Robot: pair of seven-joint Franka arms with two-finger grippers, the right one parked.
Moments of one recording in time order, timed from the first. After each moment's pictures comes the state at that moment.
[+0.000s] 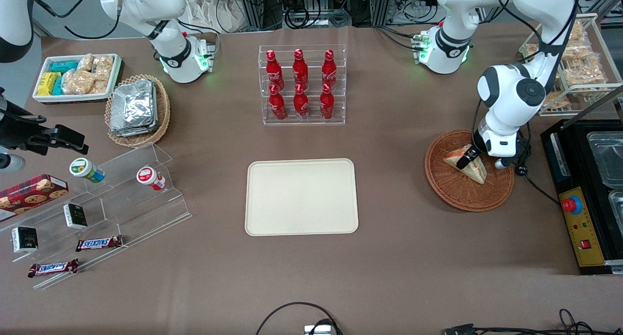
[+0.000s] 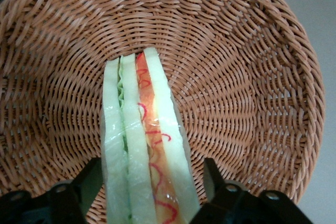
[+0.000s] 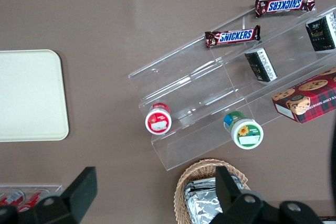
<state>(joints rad) 0.01 0.08 -0.05 -2.60 -0.11 2.79 -0.66</state>
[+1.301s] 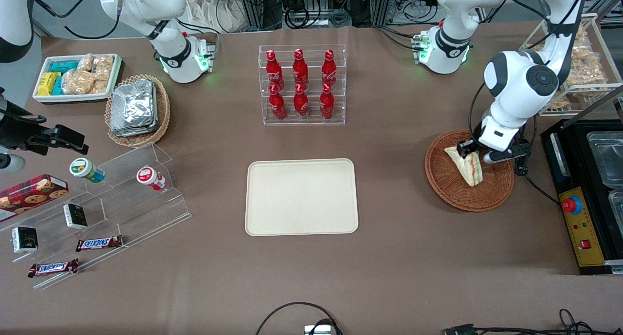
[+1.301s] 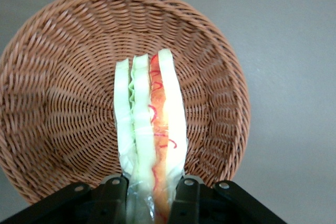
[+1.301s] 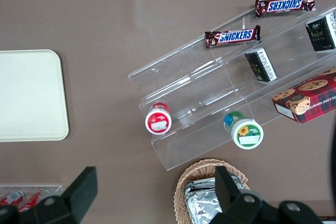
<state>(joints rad) -0.02 -0.07 -0.07 -2.52 -0.07 2.53 -0.22</state>
